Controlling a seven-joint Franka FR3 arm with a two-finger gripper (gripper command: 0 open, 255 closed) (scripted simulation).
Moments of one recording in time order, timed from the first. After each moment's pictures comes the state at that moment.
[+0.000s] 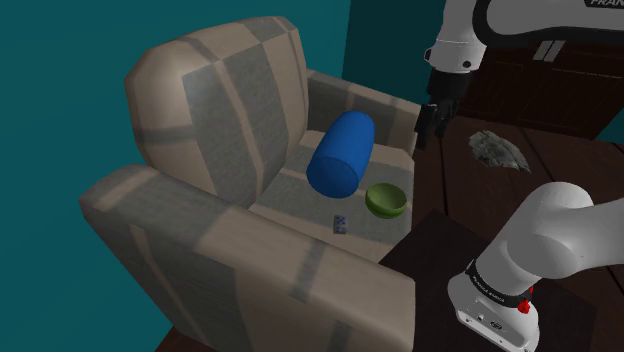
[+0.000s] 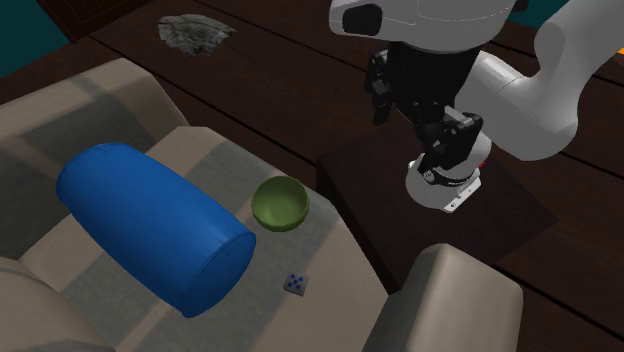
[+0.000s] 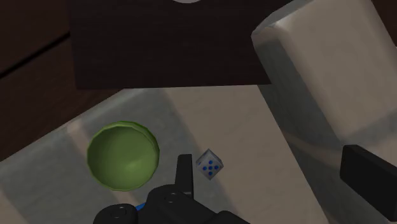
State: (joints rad) arm 0.02 -0.82 0.03 -2.43 0.07 1.51 0.01
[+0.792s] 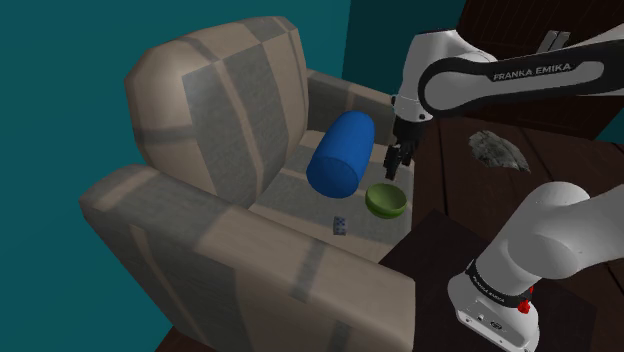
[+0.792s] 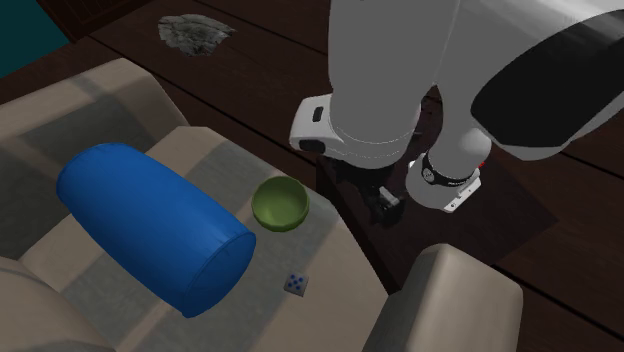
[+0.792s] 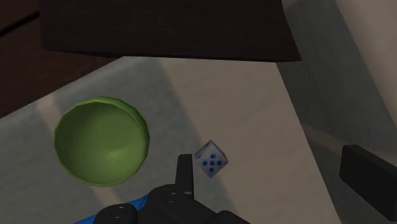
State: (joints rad) arm 0.03 -0.66 0.04 -2.64 0.06 1.91 -0.05
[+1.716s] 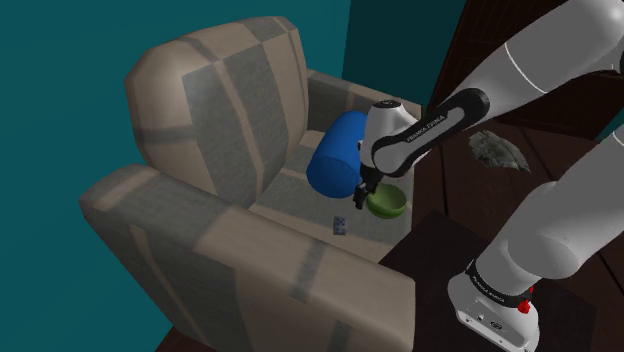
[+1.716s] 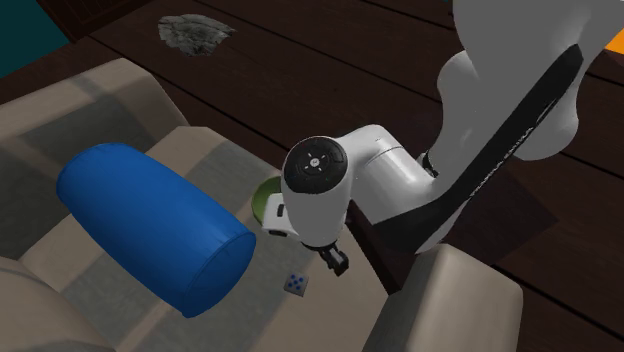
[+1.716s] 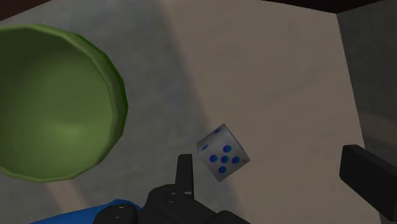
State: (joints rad) arm 0.04 -0.13 0.05 -2.69 0.03 2.53 -0.12
